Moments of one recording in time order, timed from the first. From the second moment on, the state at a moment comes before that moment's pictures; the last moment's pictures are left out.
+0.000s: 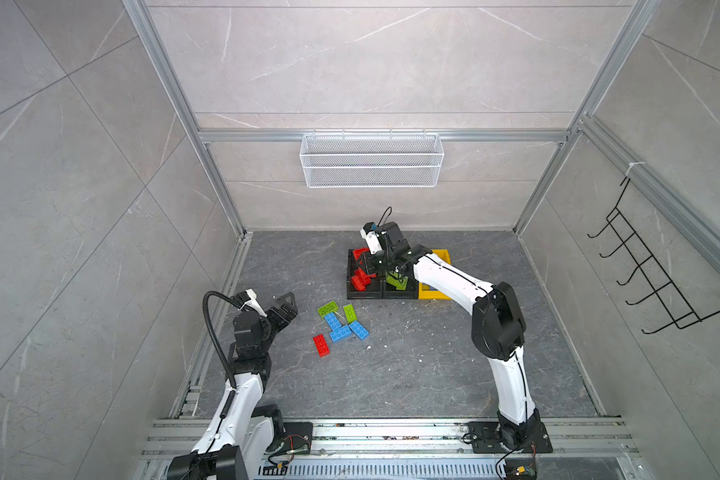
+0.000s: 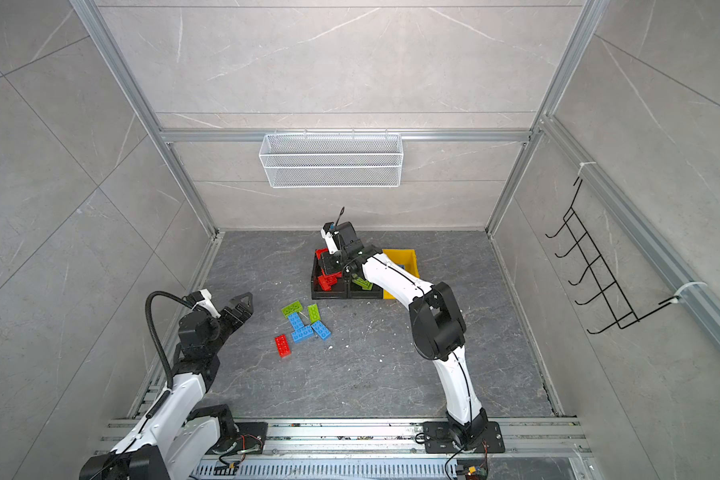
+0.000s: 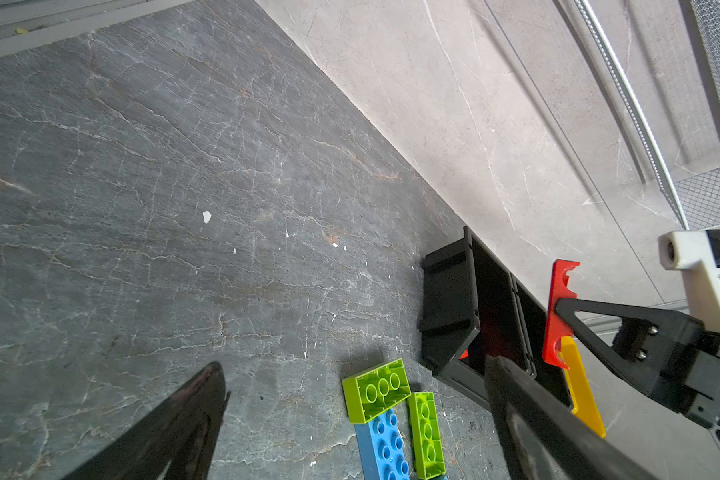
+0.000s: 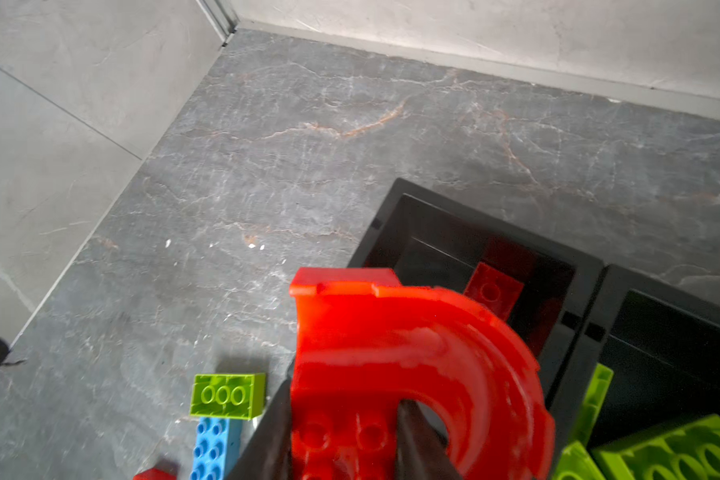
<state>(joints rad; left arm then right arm) 0.11 0.89 0.30 0.24 0.25 -0.67 0.62 2.18 1.88 -0.41 -0.17 0.25</state>
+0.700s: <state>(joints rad) 0.11 0.89 0.30 0.22 0.25 -0.66 0.61 2.20 1.87 -0.40 -0.22 0.29</state>
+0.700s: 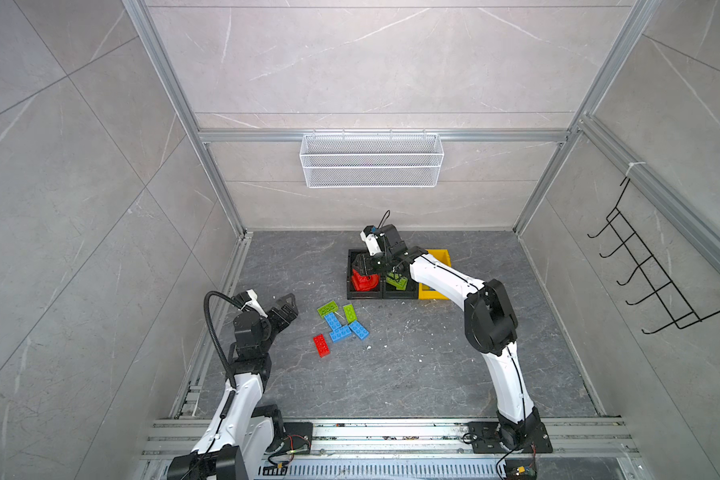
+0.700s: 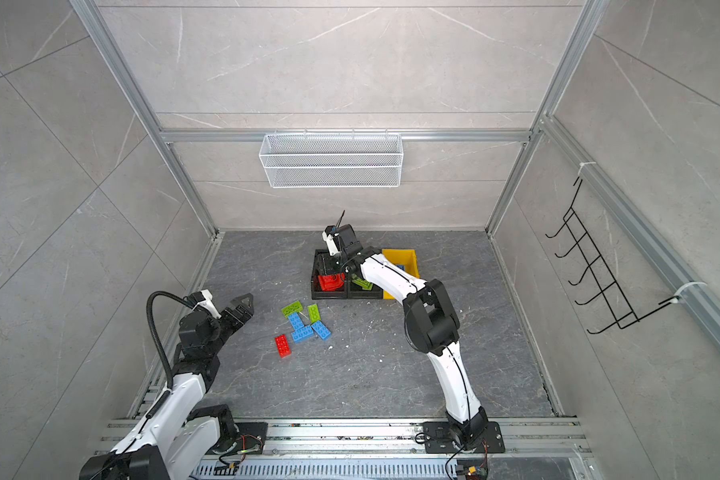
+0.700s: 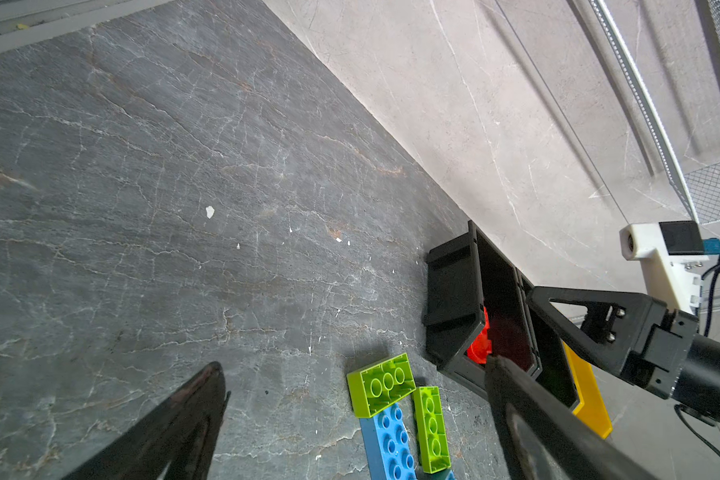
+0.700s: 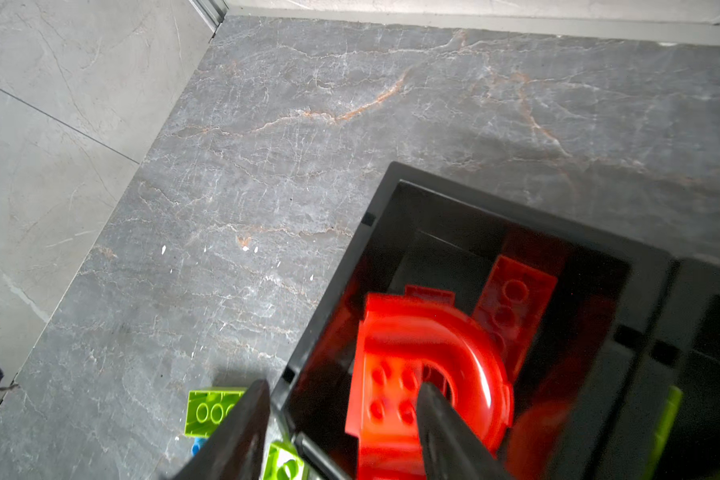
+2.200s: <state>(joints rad) 0.11 0.88 0.30 0.22 0.27 -0.62 0.88 2.04 1.36 -0.43 -0.10 0.13</state>
